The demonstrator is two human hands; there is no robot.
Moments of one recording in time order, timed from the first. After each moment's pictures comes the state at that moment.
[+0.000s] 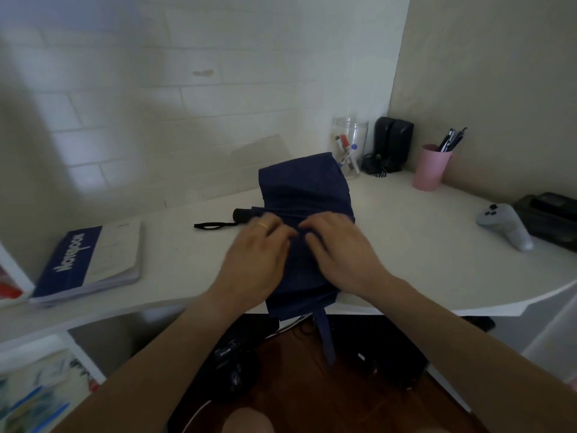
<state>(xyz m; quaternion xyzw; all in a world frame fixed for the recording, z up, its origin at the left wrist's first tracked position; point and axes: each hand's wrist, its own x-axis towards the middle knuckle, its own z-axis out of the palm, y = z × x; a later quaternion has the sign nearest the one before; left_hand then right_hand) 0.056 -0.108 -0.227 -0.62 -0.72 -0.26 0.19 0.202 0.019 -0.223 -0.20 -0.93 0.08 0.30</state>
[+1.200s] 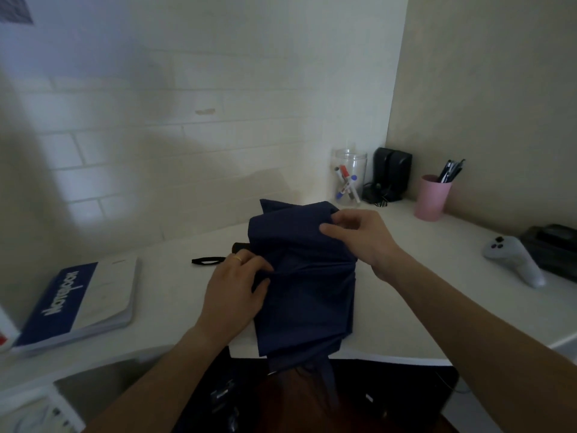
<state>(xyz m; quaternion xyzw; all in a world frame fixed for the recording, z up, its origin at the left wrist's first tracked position) 0.005 -0.090 -0.253 -0.56 -0.74 -0.34 0.16 0.184 0.076 -0.165 -0.30 -0.72 0.51 0.36</state>
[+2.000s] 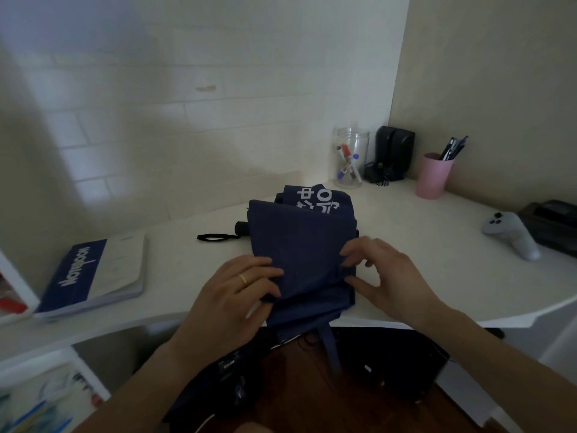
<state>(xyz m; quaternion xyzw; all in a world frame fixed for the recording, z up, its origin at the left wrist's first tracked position) 0.035 -0.157 -0.258 -0.71 -0.60 -0.28 0.24 0.264 0.042 -0.237 -0.14 -0.92 0.13 0.33</state>
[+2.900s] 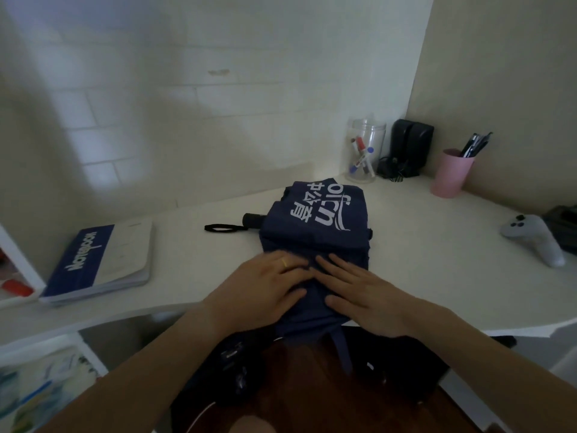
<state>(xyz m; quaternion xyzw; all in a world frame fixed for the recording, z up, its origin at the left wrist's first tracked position) 0.031 -0.120 -0.254 -0.74 -0.64 -0.14 0.14 0.227 0.035 -0.256 -0.12 -0.98 0.12 -0.04</state>
